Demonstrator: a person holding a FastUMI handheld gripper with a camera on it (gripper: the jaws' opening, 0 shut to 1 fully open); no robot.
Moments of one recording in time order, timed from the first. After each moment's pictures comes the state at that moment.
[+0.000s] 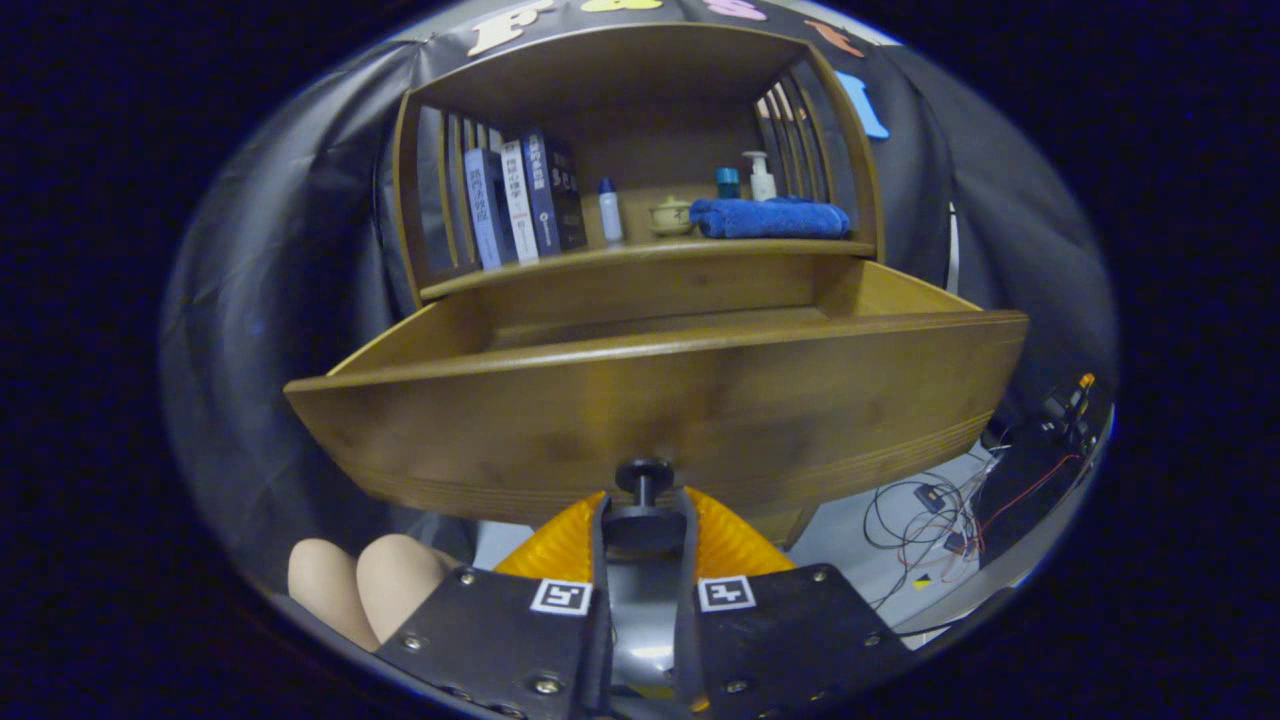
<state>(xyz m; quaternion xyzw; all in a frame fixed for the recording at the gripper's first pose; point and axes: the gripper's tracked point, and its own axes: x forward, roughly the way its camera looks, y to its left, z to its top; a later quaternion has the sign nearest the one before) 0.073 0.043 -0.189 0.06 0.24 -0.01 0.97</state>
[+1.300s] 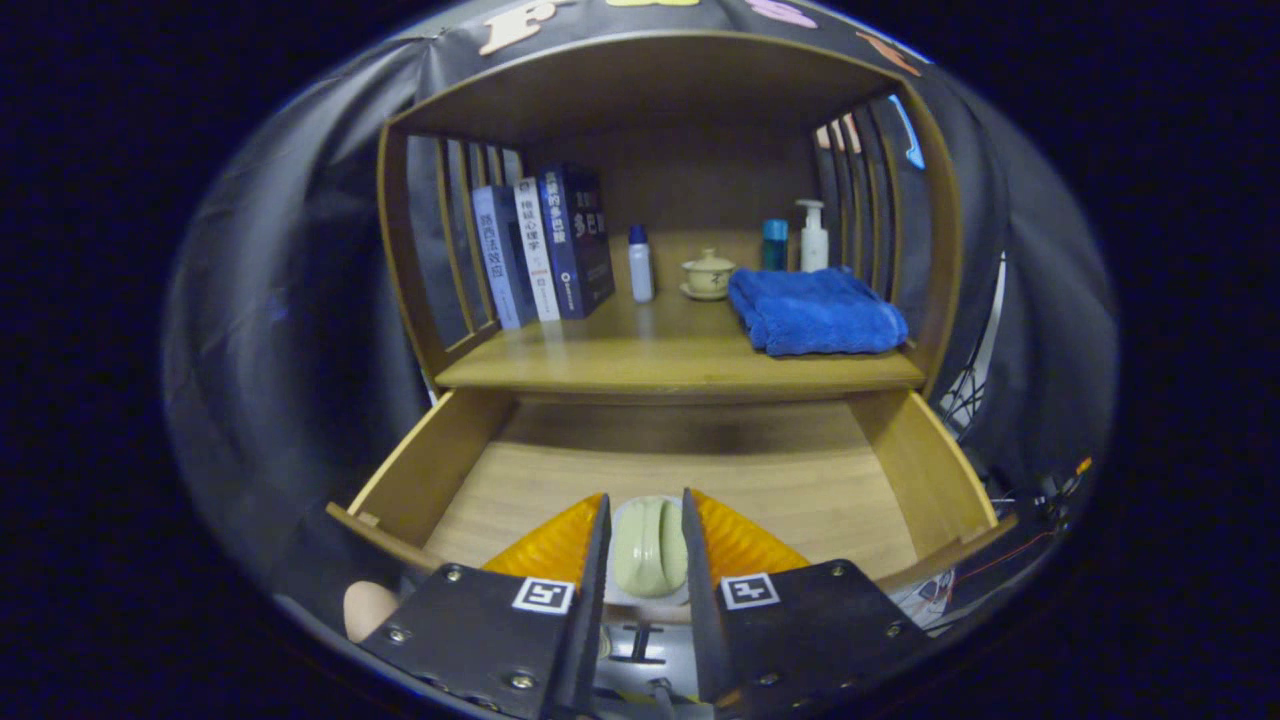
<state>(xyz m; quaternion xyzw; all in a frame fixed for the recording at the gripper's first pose) 0.175 0.037 -0.078 0.04 0.27 0.03 0.96</state>
